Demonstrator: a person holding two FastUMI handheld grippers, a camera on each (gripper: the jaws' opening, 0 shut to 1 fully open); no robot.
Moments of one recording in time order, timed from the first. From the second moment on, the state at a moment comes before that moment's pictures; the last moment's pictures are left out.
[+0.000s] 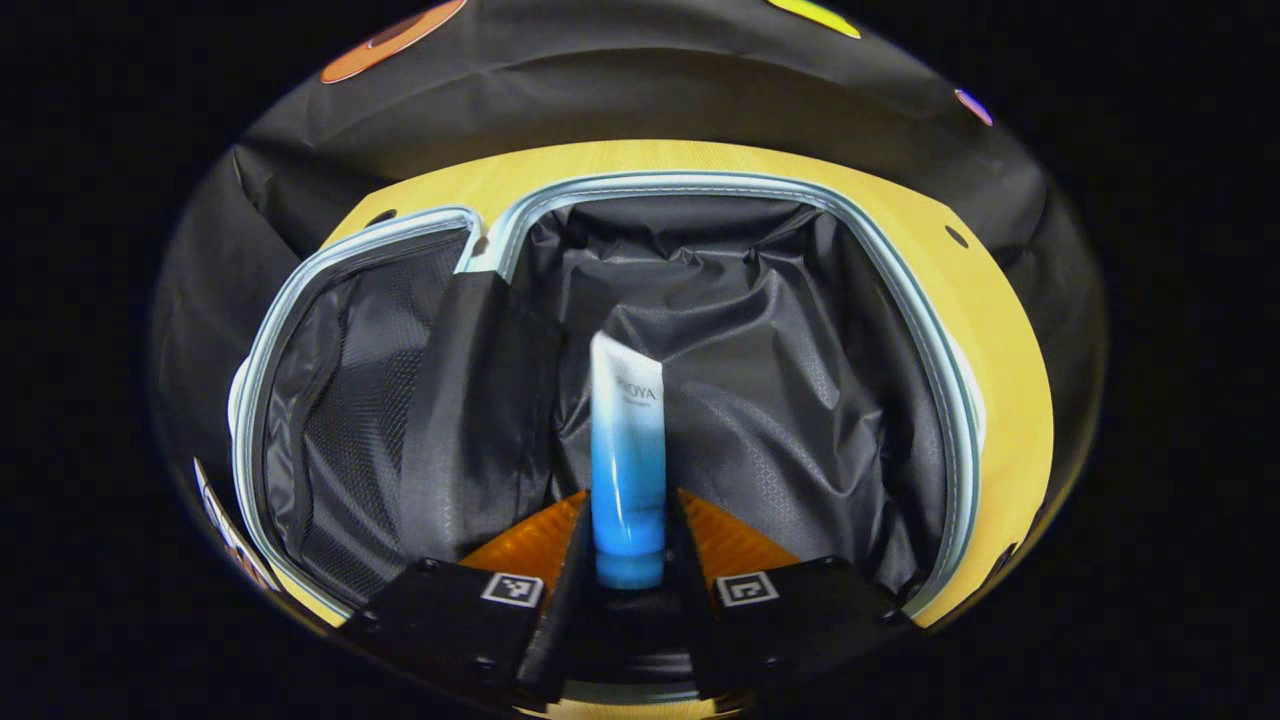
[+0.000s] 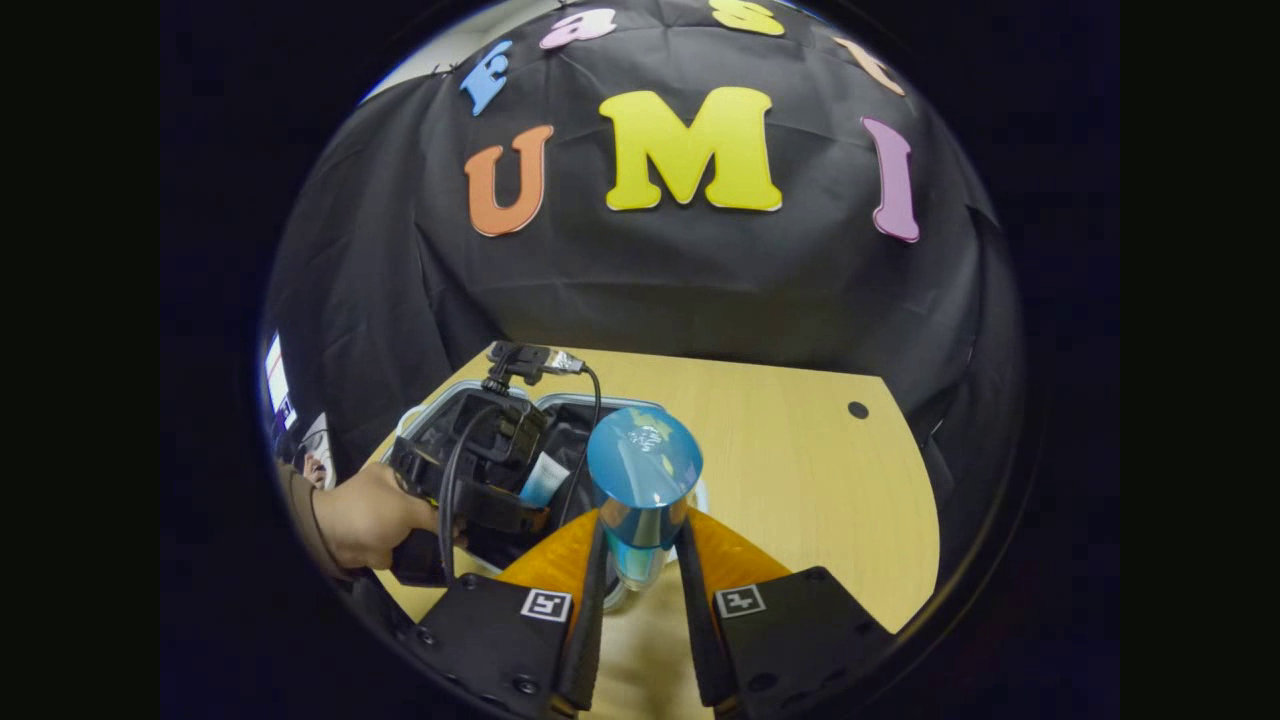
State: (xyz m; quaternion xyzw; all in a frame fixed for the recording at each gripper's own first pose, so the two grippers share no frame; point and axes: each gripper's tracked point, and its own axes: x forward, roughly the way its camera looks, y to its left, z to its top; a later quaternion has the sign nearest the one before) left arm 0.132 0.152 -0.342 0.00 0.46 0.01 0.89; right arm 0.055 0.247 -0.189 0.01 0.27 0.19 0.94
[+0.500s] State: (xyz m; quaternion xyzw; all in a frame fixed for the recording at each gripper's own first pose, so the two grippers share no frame) left arm 0.077 0.255 -0.224 0.02 0.24 0.03 0.97; right arm 0.077 0.319 -0.238 0.02 0.34 0.19 0.92
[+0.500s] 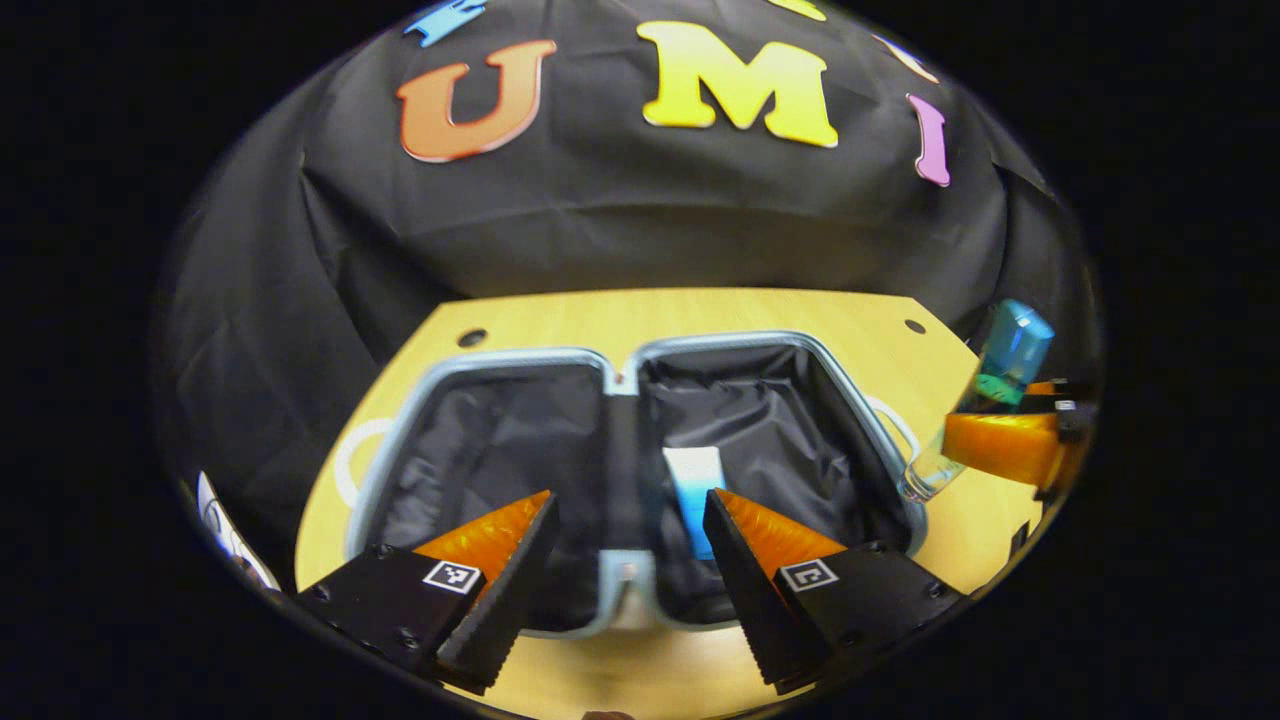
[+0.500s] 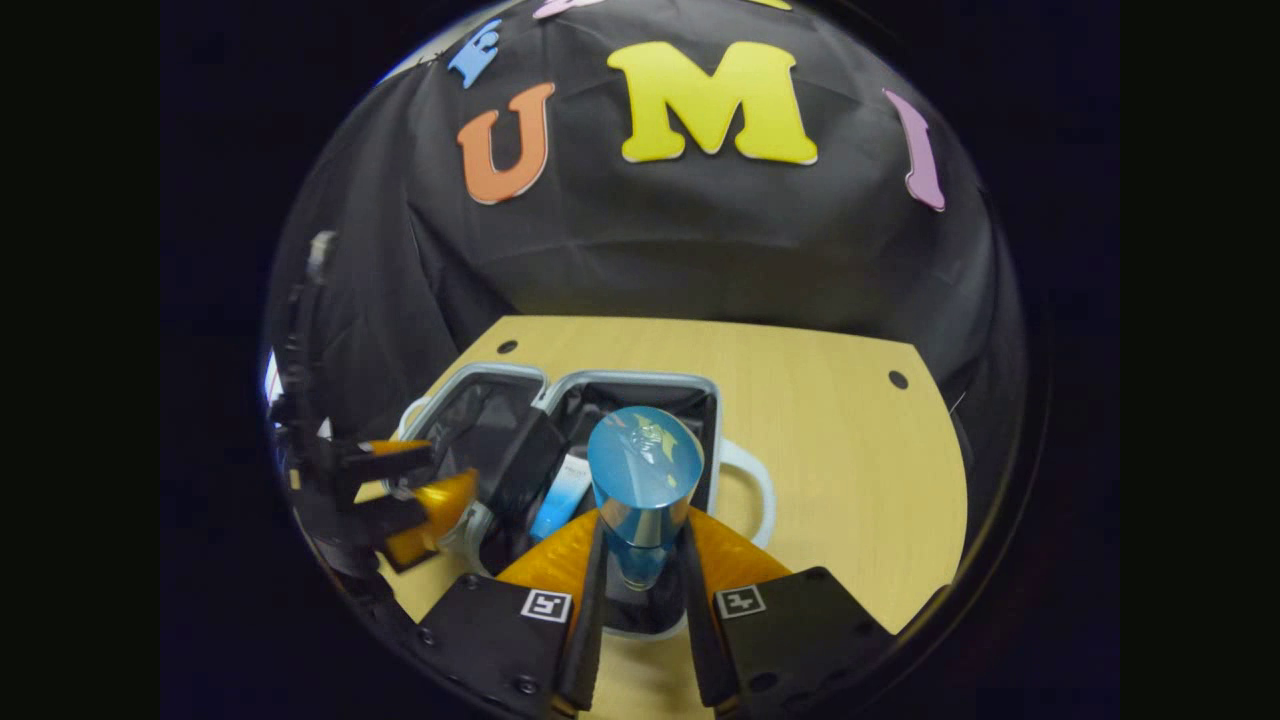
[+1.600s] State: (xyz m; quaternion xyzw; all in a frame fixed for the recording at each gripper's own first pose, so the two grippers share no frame) left arm -0.028 0.519 -0.222 -0.19 0.15 0.19 0.95; right arm 0.133 0.382 -0.363 0.02 0.49 0.10 0.86
